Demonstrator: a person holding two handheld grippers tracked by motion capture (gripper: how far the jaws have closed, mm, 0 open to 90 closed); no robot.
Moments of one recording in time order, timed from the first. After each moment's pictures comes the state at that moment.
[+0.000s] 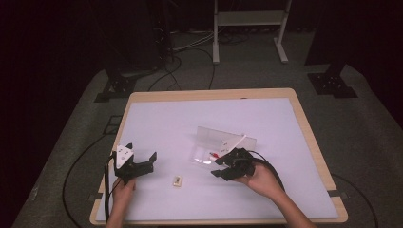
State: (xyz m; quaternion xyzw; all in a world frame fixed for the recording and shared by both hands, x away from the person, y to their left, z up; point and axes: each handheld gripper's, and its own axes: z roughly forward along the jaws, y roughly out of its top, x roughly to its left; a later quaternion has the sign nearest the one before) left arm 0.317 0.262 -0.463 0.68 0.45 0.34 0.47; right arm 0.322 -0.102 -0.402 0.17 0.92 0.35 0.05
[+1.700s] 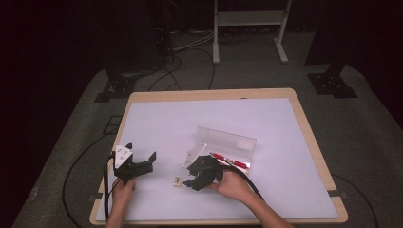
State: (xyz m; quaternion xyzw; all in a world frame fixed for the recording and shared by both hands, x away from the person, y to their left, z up) left arm 0.317 0.264 -0.462 0.68 0.45 0.34 0.47; right arm 0.312 -0.013 -0.415 0.11 0.94 0.33 0.05
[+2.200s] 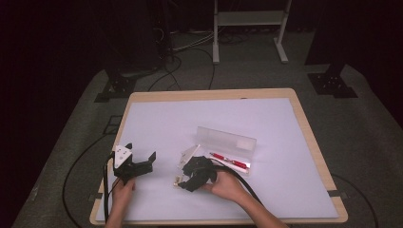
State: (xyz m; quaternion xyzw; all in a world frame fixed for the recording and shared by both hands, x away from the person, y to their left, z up) left arm 0.317 0.265 -0.462 0.68 0.45 0.33 0.48; right arm 0.316 0.004 -0.424 0.11 0.94 0.33 0.04
